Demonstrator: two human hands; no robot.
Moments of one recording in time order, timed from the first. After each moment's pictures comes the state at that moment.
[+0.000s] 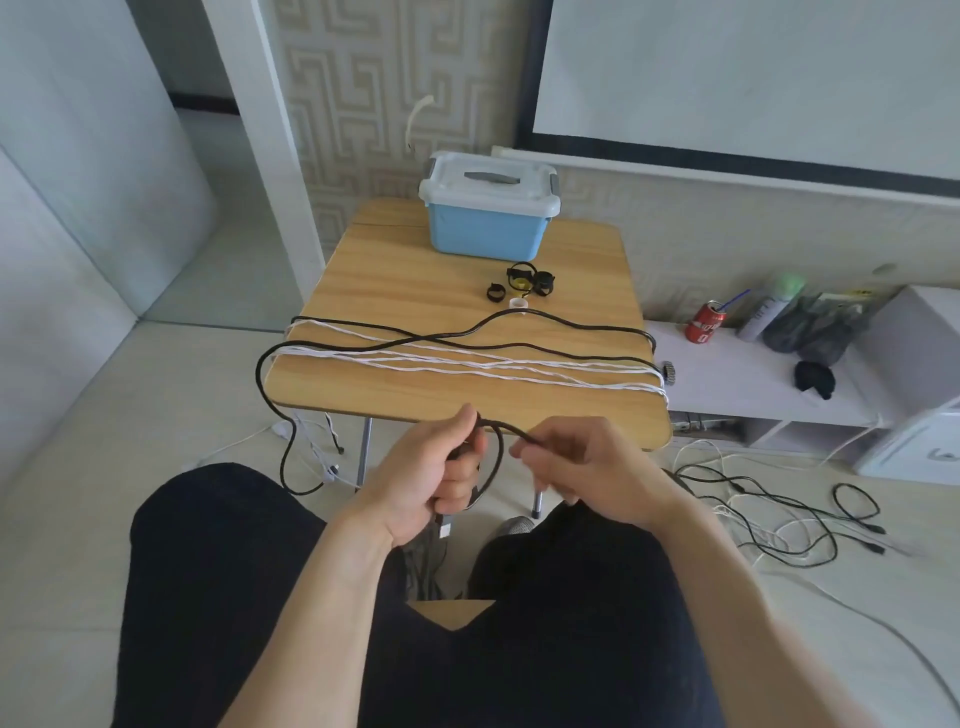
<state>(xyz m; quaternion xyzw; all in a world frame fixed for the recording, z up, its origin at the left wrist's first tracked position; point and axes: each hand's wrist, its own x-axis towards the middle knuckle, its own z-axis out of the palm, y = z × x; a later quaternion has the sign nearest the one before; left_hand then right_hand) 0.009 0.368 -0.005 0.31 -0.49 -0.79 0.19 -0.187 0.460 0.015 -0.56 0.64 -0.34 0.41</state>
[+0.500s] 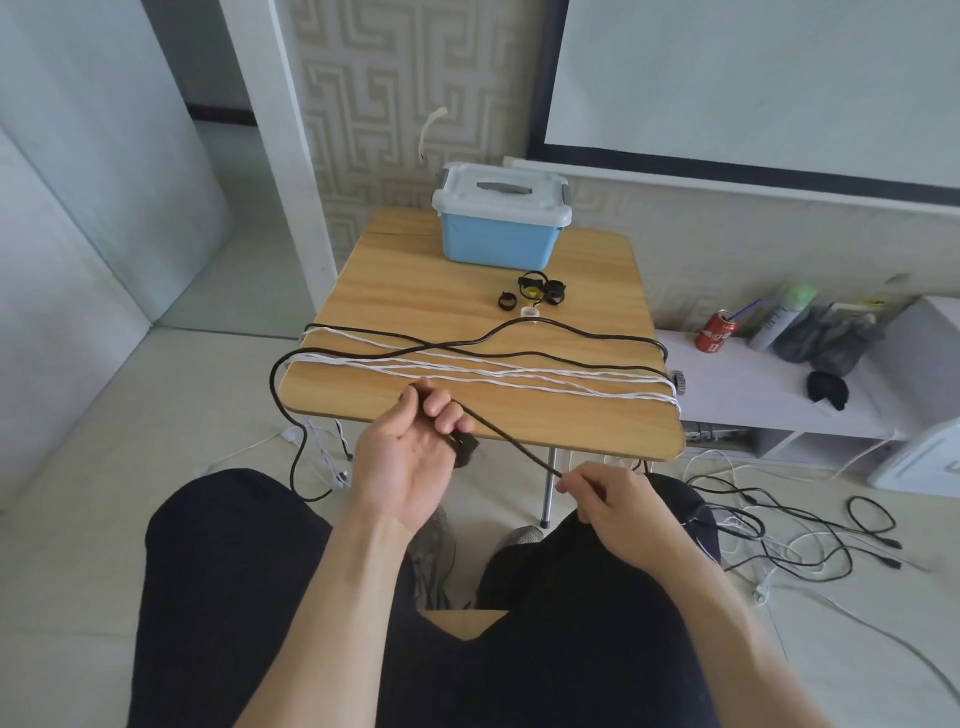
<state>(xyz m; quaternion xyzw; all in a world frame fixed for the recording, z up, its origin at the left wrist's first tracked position) 0.008 0.358 0.000 0.20 -0.15 -0.86 0.44 -0.194 0.476 -0.040 -0.51 0.77 -0.27 0.28</state>
